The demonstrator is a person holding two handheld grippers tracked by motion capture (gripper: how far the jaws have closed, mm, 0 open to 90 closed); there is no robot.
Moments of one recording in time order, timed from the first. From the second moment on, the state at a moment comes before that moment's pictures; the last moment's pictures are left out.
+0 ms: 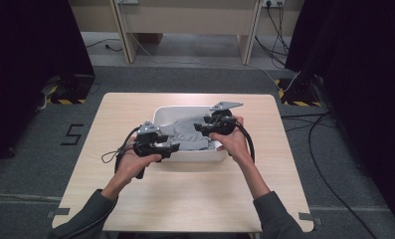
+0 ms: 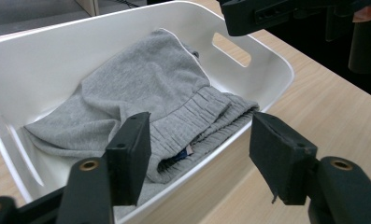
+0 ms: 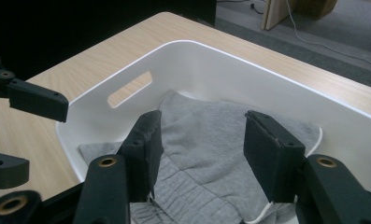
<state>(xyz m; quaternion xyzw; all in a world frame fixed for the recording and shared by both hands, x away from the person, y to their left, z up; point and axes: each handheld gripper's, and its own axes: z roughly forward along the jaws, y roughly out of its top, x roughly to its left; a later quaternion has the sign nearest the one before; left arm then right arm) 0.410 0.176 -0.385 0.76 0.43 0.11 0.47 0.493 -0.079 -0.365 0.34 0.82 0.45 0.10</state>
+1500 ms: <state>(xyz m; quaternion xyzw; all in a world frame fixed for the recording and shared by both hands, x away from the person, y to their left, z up) 0.351 0.184 -0.390 0.76 0.41 0.11 0.49 0.413 -0.114 -0.376 0.30 0.80 0.50 0.12</state>
